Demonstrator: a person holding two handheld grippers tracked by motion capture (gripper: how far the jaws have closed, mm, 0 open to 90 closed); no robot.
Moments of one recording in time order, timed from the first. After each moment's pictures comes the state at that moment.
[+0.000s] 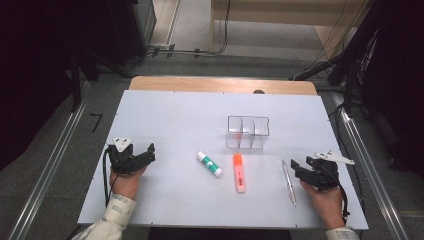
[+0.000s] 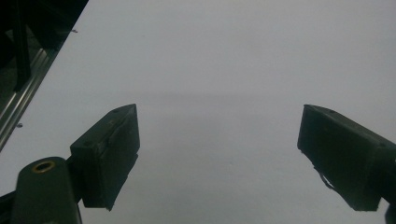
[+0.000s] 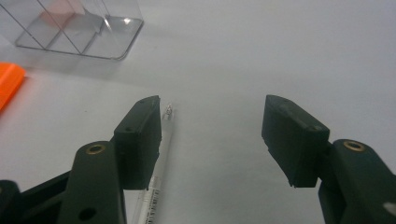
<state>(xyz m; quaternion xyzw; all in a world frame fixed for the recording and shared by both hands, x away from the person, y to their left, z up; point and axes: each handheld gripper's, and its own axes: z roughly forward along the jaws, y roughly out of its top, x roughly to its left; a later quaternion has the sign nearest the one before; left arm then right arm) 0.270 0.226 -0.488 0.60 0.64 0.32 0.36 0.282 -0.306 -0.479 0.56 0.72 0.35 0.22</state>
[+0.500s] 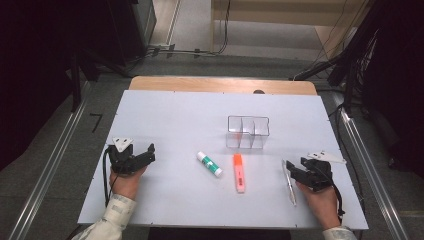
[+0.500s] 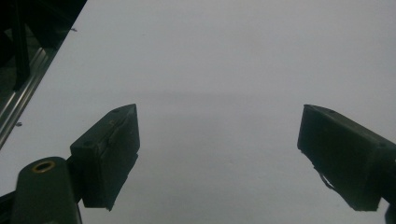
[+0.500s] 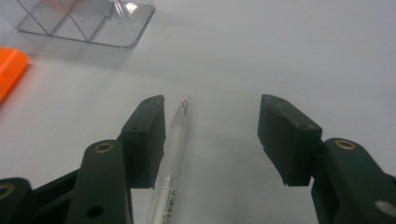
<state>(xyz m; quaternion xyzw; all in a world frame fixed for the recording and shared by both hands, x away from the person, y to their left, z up) 0.270 0.226 -0.488 0.60 0.64 0.31 0.36 0.284 -0.295 -0.485 0.55 0.73 0.34 0.22</state>
